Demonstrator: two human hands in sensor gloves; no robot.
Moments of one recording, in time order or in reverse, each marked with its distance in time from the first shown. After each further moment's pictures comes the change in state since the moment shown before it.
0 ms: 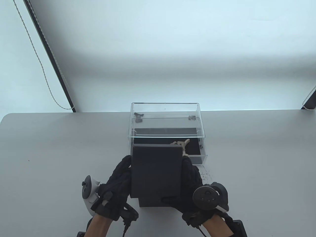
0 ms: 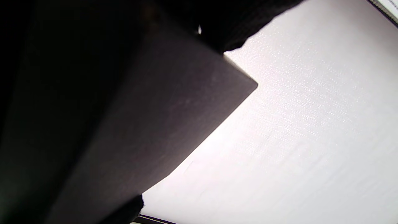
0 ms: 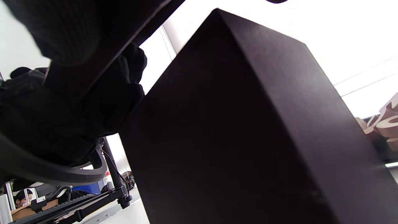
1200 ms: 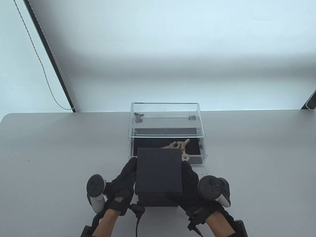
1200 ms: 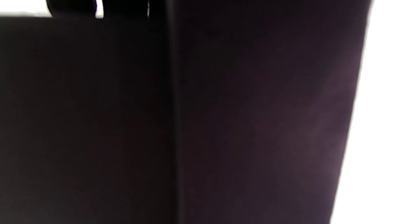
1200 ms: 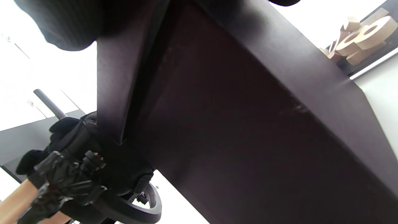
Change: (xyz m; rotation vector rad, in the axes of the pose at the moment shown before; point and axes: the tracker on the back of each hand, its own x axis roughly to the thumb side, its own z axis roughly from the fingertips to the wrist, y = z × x) left_hand -0.044 0.018 -0.014 0.154 0.070 -0.378; right_hand -0.030 0.011 0.000 0.148 0.204 -0.292
